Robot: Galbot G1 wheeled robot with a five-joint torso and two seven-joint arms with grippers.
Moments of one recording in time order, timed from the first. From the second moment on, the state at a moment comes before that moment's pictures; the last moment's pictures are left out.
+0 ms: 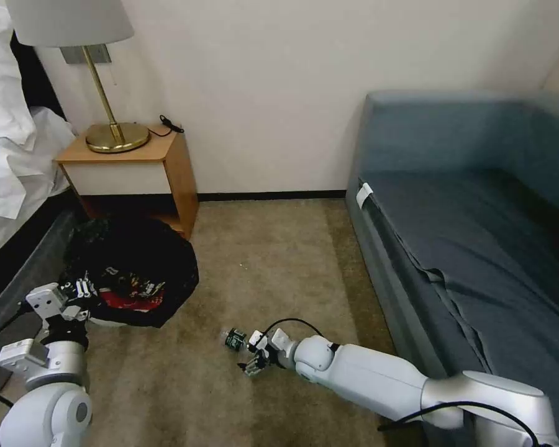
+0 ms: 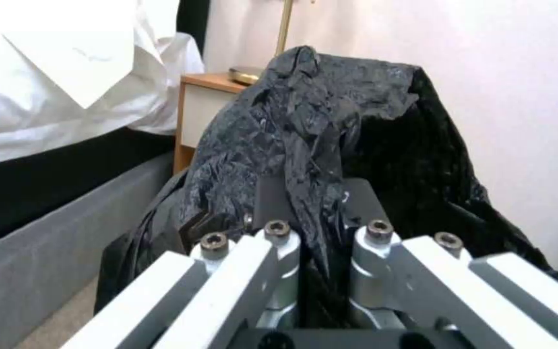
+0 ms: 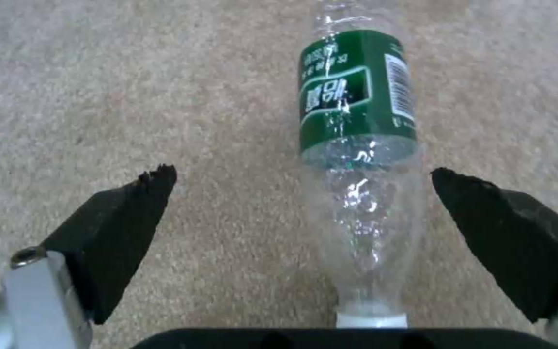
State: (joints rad) left arm 1.51 -1.34 -0.88 -2.10 -0.50 0.05 -0.12; right arm -0.42 1.27 -0.96 1.04 0.65 -0.17 -0.16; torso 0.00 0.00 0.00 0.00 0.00
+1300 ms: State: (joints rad) left arm 1.53 -1.32 -0.89 -2.12 -0.55 0.04 -0.11; right arm -0.46 1.35 -0.90 0.88 0.62 -0.05 -0.25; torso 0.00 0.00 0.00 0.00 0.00
